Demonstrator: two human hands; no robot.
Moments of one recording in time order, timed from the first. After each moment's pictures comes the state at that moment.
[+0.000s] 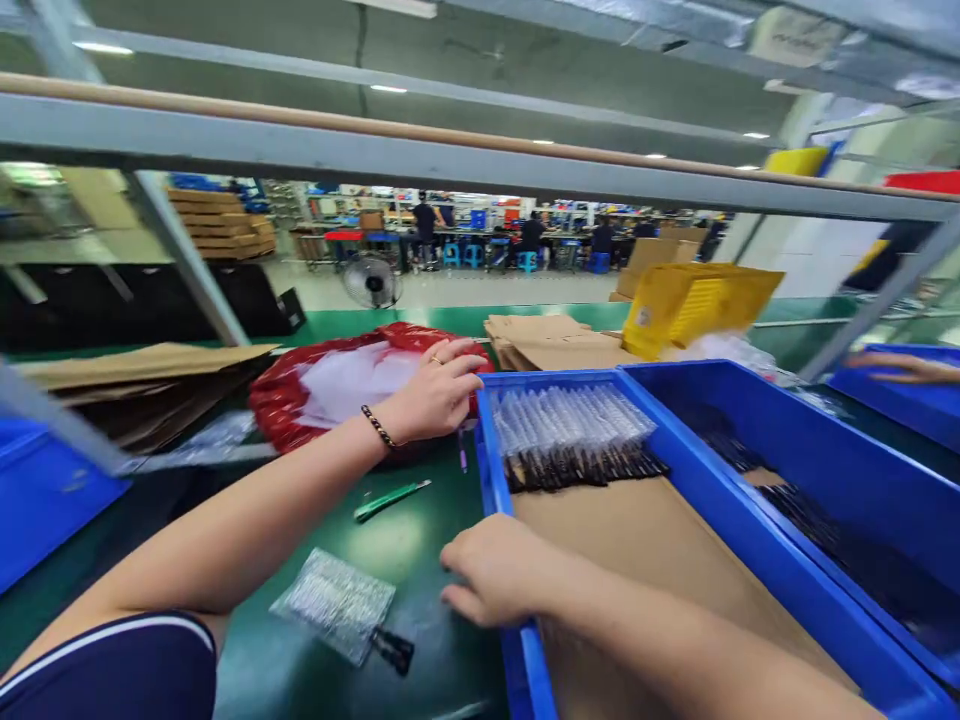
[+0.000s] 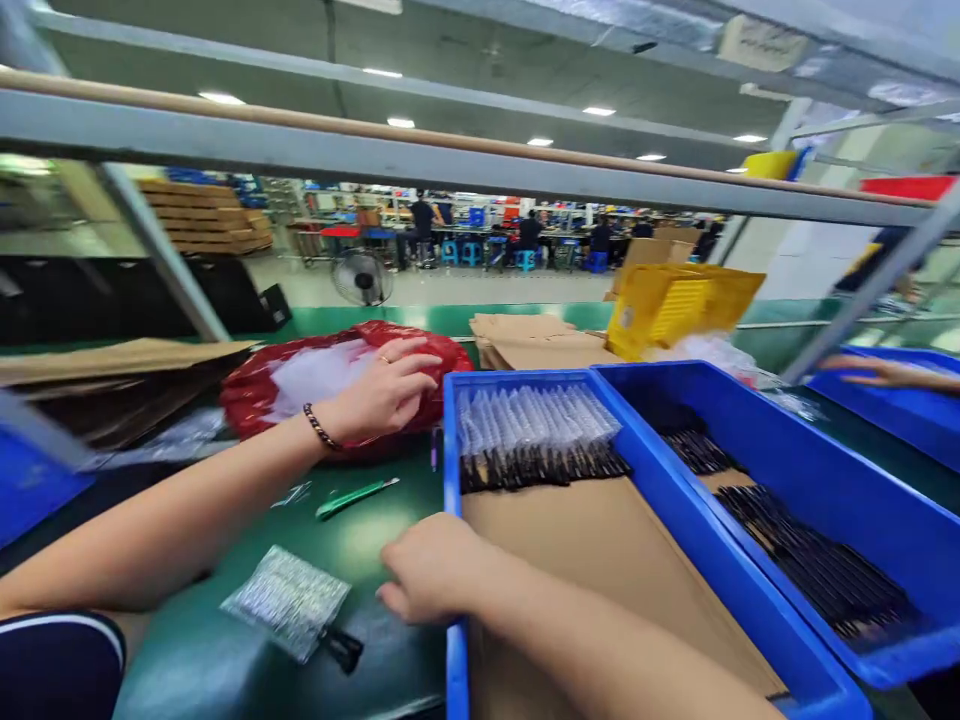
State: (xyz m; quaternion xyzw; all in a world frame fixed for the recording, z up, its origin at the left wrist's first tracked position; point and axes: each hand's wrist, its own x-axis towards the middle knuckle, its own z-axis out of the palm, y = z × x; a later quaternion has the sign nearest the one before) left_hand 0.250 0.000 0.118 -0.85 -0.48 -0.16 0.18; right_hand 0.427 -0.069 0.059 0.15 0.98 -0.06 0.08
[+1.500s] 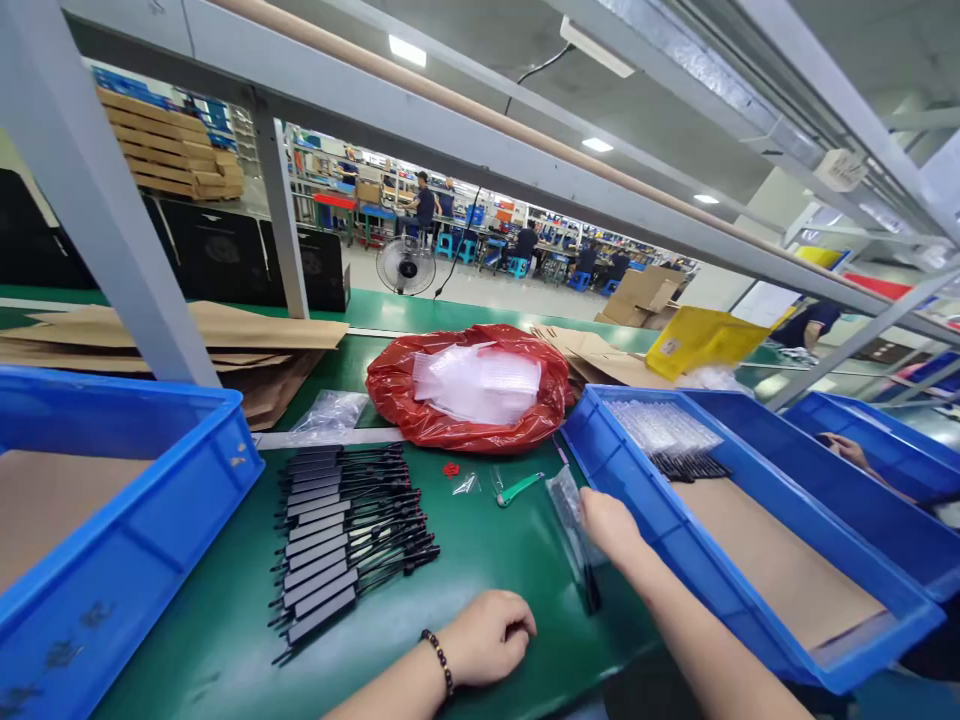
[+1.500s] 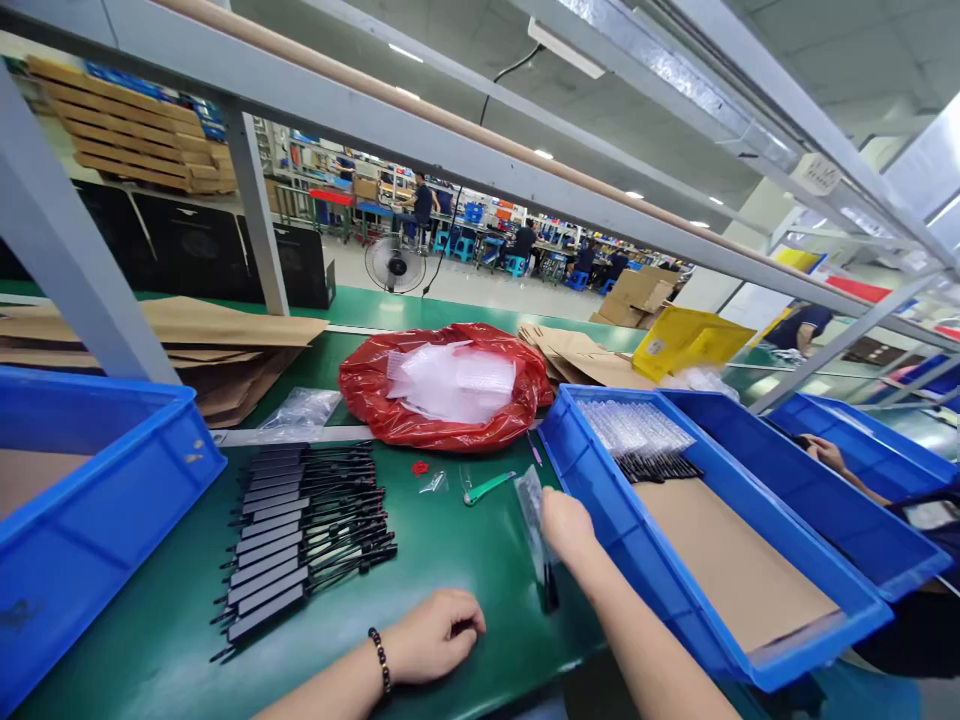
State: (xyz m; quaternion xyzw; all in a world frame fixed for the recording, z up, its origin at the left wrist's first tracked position) left_hand 0.107 -0.238 -0.093 -0.77 -0.44 -0.26 -0.37; right_hand 0.285 -0.109 -0.014 0.61 0.78 0.07 0.10
